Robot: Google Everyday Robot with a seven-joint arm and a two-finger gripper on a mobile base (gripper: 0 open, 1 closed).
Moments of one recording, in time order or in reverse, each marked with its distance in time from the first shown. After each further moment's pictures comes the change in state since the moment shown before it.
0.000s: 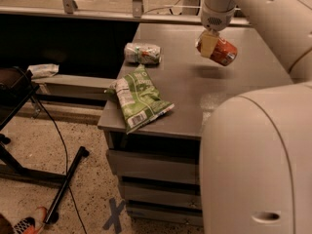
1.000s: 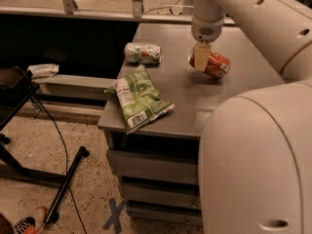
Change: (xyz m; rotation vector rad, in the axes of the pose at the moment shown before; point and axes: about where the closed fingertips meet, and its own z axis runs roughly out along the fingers) arm -0.003 0.051 0.013 -0.156 0.066 -0.117
